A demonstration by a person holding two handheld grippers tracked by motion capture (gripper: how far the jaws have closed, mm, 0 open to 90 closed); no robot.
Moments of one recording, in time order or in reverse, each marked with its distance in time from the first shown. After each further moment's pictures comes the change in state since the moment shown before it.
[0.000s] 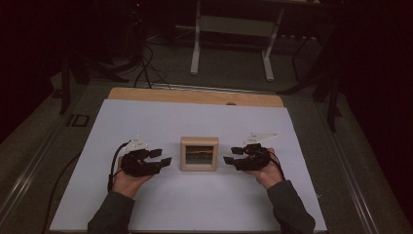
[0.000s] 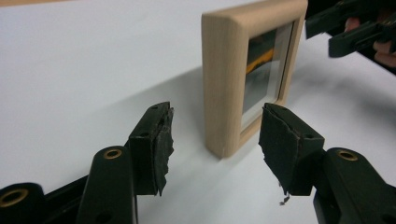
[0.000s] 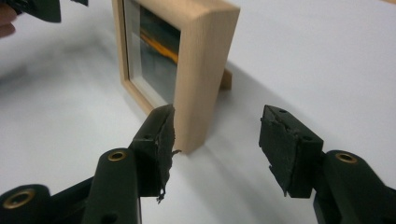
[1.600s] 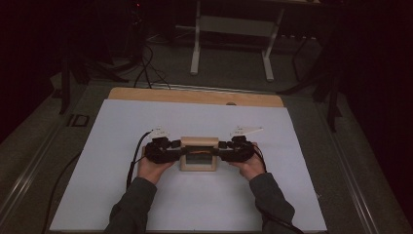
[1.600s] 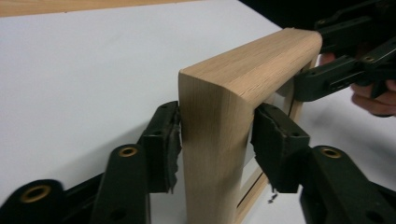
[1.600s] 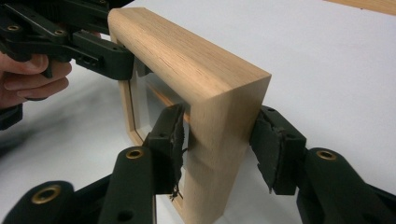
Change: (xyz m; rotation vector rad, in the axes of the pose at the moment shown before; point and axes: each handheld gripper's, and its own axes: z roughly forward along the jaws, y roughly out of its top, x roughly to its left) left arm -0.004 0.032 0.065 -0.026 -0.061 -0.025; right arm 0.002 0.022 0.043 -0.073 0.058 0.051
